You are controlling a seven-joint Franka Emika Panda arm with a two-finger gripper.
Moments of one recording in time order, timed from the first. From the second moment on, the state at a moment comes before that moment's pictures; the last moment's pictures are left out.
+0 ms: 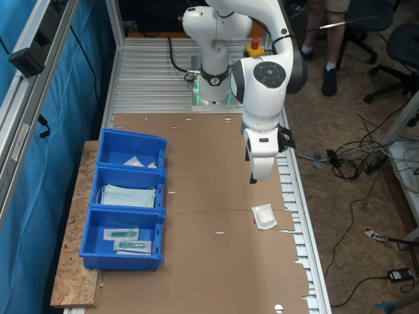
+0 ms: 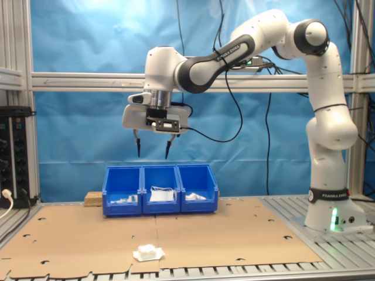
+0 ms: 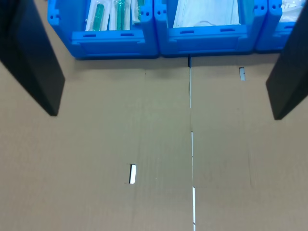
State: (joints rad) arm -0.12 0.14 0.23 -1.95 -0.08 2.19 -0.66
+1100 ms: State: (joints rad) arm -0.12 0.16 0.27 -1.95 -0.08 2.18 -0.66
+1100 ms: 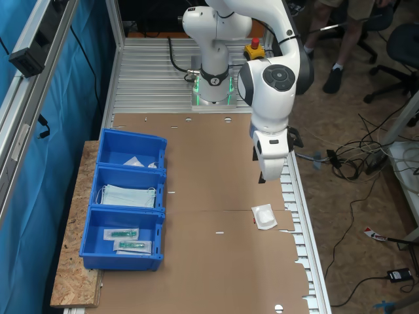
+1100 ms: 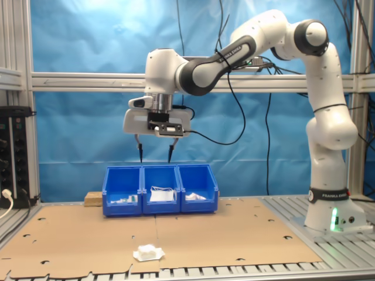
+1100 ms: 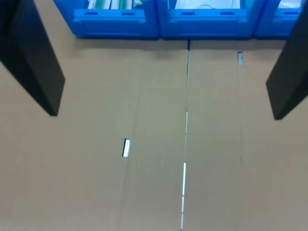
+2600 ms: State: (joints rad) arm -0.11 0.58 0.35 -1.86 -0.08 2.37 -0.60
